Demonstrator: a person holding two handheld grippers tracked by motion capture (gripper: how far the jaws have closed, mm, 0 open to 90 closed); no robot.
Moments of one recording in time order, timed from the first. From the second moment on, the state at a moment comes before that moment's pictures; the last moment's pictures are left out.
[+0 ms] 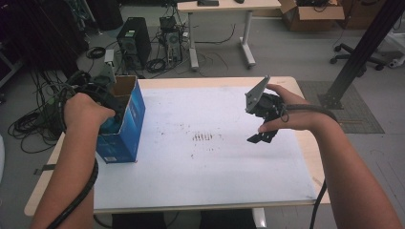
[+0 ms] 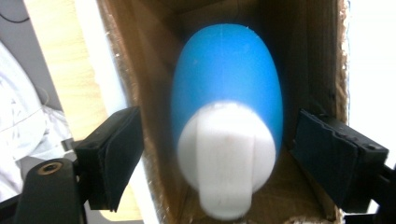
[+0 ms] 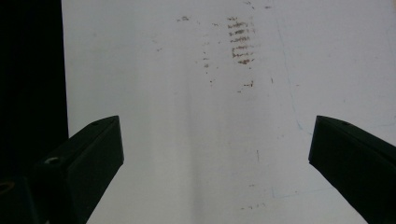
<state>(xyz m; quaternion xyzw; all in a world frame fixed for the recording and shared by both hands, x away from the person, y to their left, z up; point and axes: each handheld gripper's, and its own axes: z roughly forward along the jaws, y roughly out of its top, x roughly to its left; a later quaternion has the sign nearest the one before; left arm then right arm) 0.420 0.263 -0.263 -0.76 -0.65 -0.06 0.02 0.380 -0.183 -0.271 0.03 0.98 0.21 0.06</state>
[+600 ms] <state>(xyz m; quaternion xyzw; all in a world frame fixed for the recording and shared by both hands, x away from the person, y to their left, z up) 0.410 0.235 -0.229 -0.80 -0.59 -0.10 0.02 0.376 -0.182 -0.269 0.03 0.98 0.21 0.06</state>
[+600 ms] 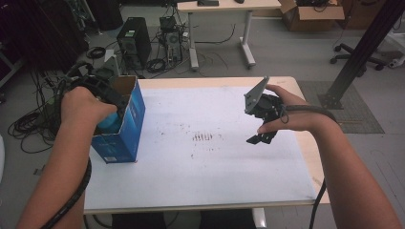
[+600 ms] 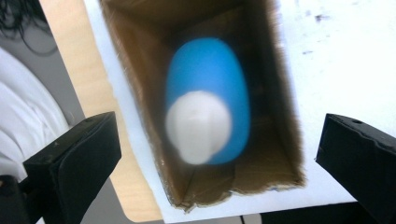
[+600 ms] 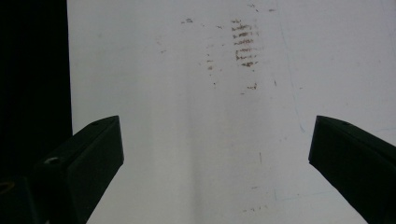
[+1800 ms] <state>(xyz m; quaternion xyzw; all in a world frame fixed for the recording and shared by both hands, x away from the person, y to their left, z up) 0.396 0.125 -0.170 -0.96 -0.25 0.01 -0.09 0.362 -0.171 -0.249 0.01 0.97 0.22 0.06</state>
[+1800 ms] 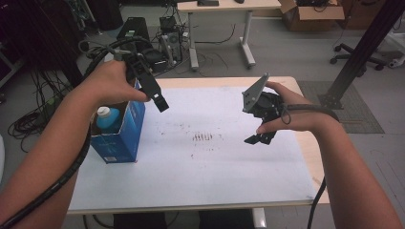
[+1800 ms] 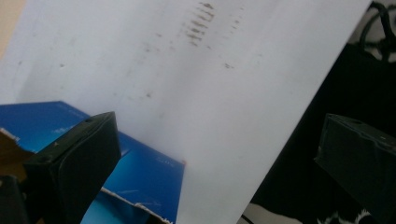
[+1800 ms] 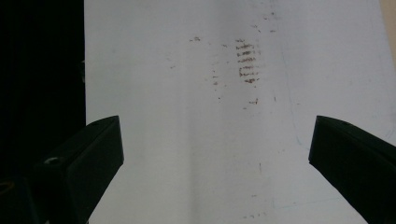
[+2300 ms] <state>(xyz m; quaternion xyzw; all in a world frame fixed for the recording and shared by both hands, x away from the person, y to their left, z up) 0.383 0.096 -0.188 -0.98 -0.17 0.02 -0.04 0.372 -0.170 -0.251 0.02 0.98 0.20 0.03</state>
